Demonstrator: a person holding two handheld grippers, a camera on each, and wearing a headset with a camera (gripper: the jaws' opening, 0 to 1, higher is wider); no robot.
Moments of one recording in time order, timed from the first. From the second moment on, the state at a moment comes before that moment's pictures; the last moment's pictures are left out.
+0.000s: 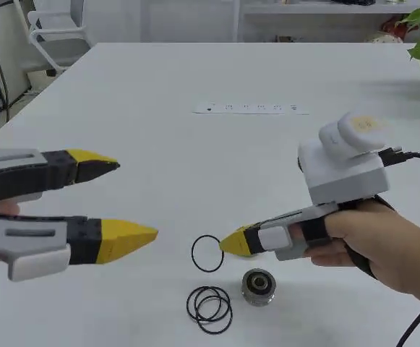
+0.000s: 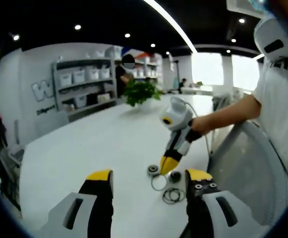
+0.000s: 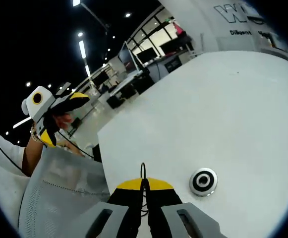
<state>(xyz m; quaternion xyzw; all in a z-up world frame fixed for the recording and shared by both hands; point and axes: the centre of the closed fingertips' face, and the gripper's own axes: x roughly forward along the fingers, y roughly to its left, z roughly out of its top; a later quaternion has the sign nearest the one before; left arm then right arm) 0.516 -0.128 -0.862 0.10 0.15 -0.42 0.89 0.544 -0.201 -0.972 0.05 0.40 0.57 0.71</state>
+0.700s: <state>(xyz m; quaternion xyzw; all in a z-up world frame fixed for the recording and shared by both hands) 0.484 -0.093 -0.924 0.08 0.23 -0.37 0.90 0.516 -0.206 -1.004 -0.04 0.46 0.59 0.66</state>
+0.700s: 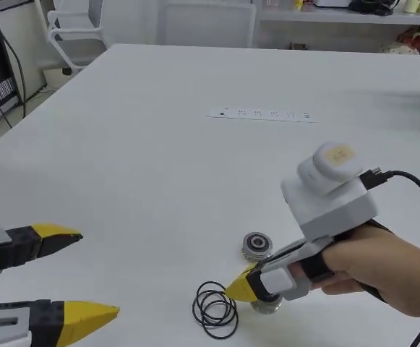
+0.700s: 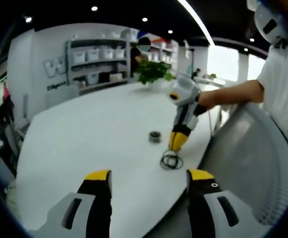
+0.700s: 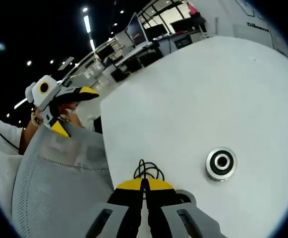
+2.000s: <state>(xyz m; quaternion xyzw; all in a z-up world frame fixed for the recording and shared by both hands) 0.482 -0.095 -0.933 0.04 0.25 -0.37 0.89 0.526 -0.218 -1.015 -0.14 0.43 0.58 0.68</state>
